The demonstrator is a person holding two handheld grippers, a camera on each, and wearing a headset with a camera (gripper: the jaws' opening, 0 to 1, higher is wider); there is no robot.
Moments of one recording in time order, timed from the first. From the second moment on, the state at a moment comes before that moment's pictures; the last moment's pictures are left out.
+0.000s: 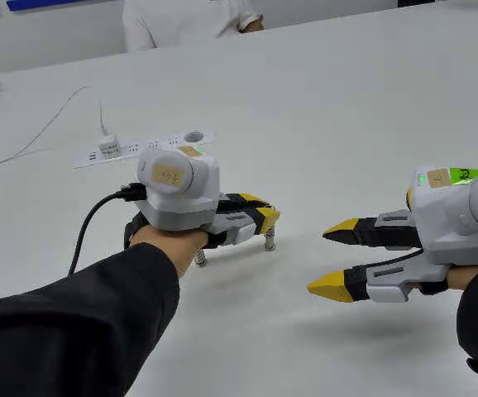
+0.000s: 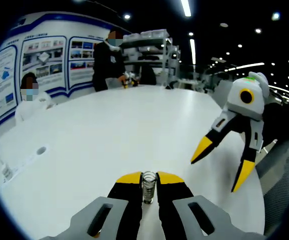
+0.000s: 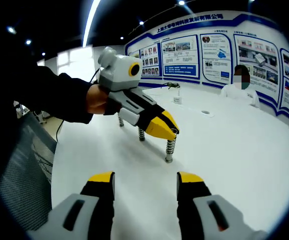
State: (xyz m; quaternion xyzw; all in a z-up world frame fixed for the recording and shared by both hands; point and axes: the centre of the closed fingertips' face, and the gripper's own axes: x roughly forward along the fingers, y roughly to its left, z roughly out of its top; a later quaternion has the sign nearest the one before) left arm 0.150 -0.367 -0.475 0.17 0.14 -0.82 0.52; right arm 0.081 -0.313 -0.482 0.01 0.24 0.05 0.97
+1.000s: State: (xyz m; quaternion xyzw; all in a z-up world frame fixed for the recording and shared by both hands) left arm 0.151 -0.368 -0.495 0.19 0.15 -0.81 0.53; right arm 0.080 -0.314 -0.487 0.02 0.24 0.06 0.97
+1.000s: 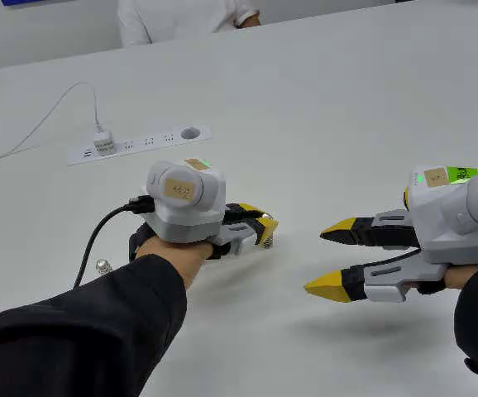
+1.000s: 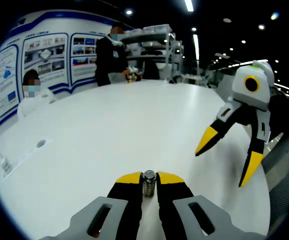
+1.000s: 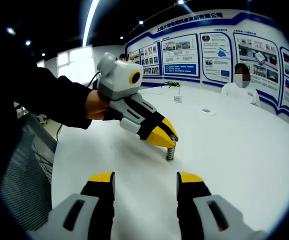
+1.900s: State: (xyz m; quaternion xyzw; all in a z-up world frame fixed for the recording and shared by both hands) left arm 0.149 -0.366 -0.482 0.19 0.14 -0.81 0.54; right arm 0.080 -0.311 -0.487 0.02 0.24 0.06 0.97
